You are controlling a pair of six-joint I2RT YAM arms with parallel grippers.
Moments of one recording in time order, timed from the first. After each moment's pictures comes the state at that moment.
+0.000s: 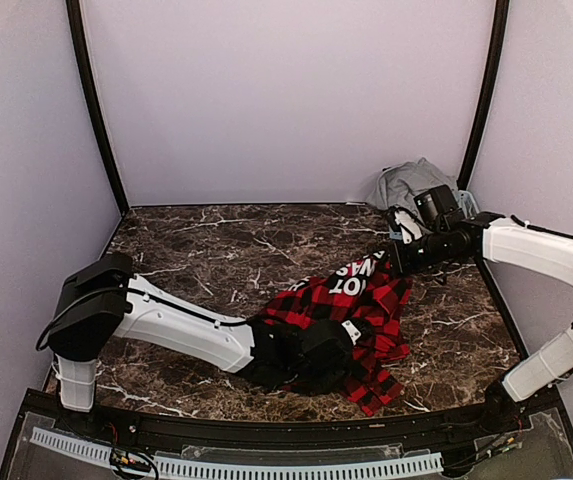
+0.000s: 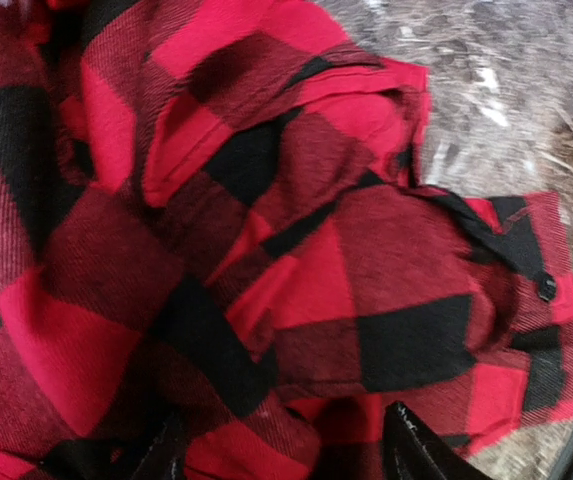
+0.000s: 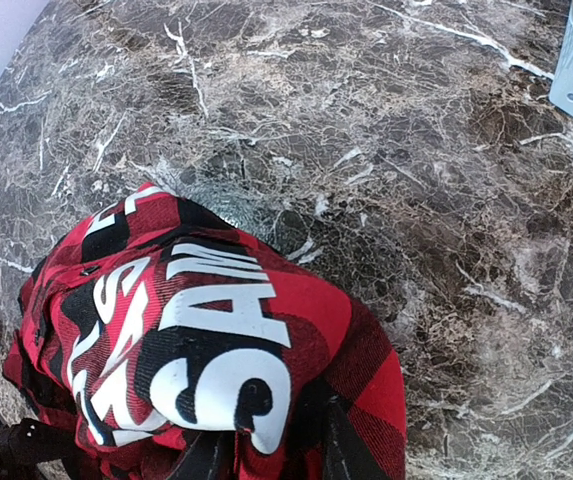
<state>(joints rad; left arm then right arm) -1.34 2.03 1.30 -0.14 -0.32 -0.23 0.46 1.41 1.01 -0.49 -0.22 0.18</state>
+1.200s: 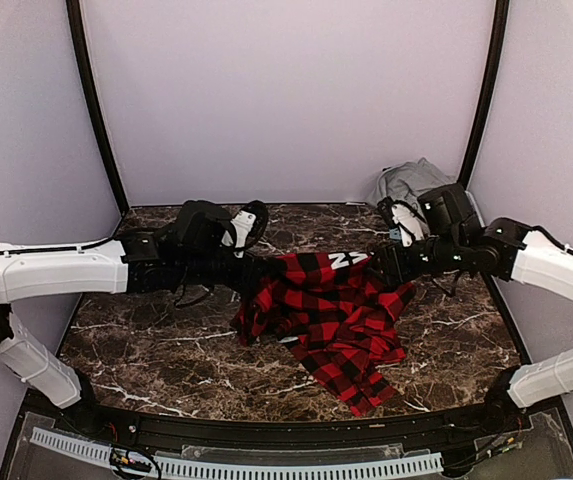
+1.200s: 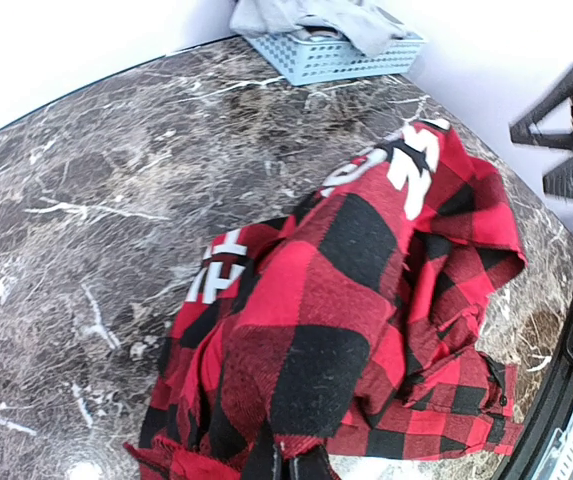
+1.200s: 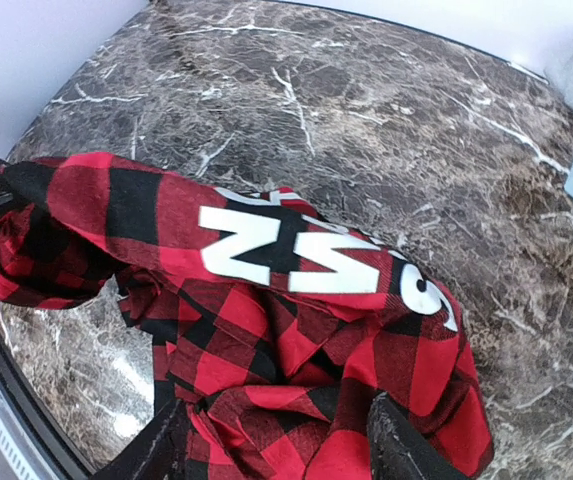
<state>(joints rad) -0.95 1.47 1.08 -0.20 -0.09 -0.29 0.69 1.17 1.00 -0.54 -0.07 0.21</state>
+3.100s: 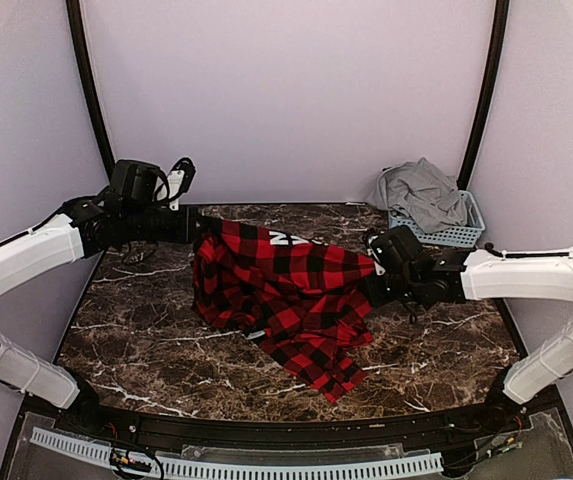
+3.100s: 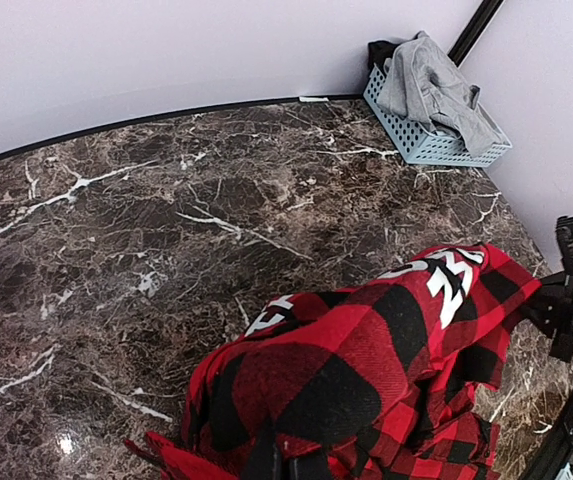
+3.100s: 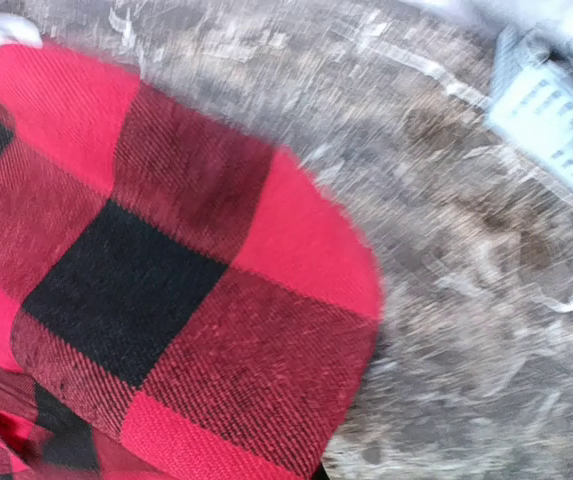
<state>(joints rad) -0.55 1.31 1.12 -0.37 0.10 -0.29 0.82 1.44 0.85 -0.28 0.38 0.30</state>
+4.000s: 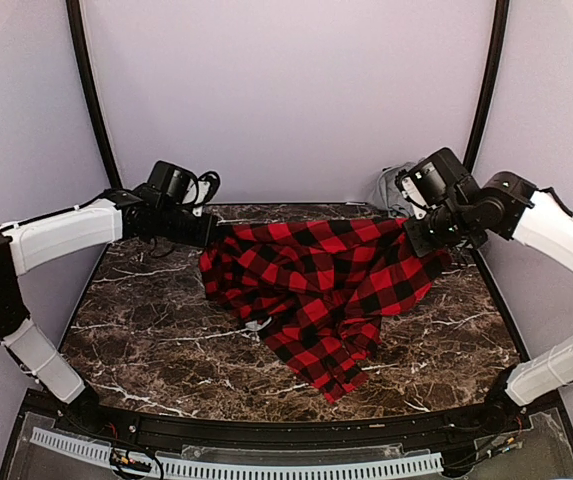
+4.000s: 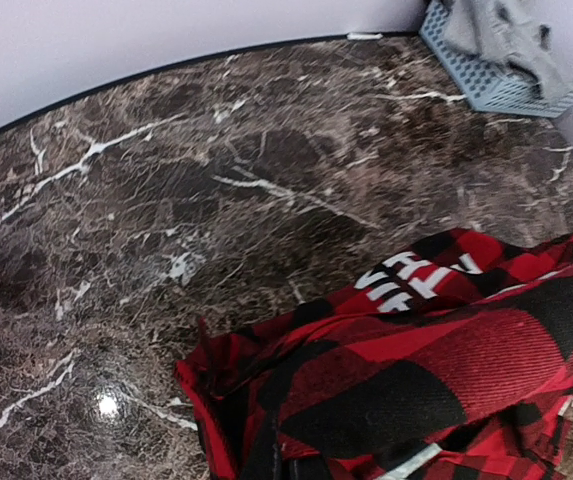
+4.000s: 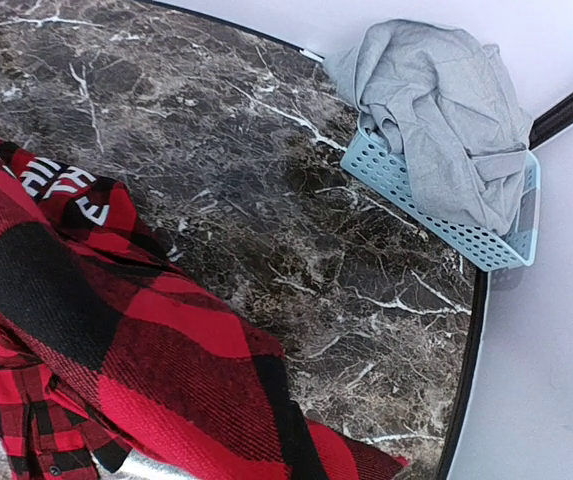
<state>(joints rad) -0.52 1.54 1.26 -0.44 0.04 -0.20 0.76 1.28 1.35 -0.98 0.46 0.16</state>
